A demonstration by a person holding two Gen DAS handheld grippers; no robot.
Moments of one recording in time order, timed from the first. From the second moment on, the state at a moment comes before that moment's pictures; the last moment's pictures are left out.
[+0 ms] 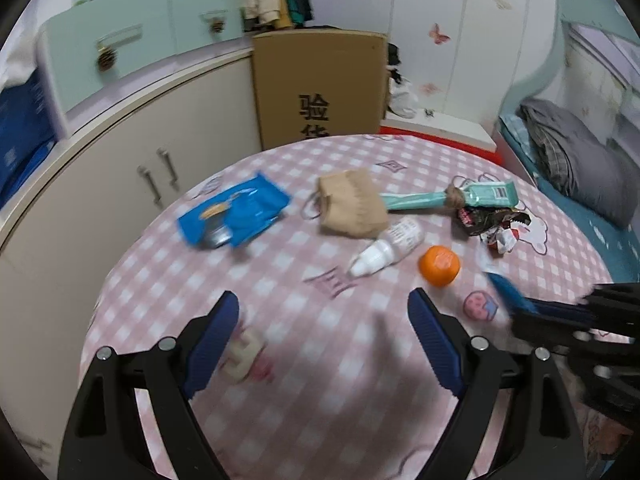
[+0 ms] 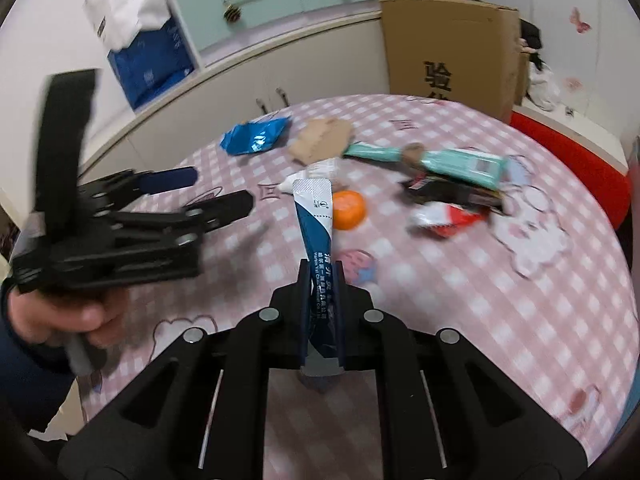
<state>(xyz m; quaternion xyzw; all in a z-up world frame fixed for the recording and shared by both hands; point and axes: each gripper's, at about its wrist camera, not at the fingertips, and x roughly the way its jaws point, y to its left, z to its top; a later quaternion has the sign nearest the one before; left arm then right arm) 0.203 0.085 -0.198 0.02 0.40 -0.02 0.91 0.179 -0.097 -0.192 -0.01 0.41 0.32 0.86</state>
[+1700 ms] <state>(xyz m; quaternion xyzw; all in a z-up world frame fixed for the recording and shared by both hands) 0.113 -0.289 -0.155 0.07 0.40 -0.35 0.85 0.030 -0.510 -0.187 0.30 0.29 0.01 0.91</state>
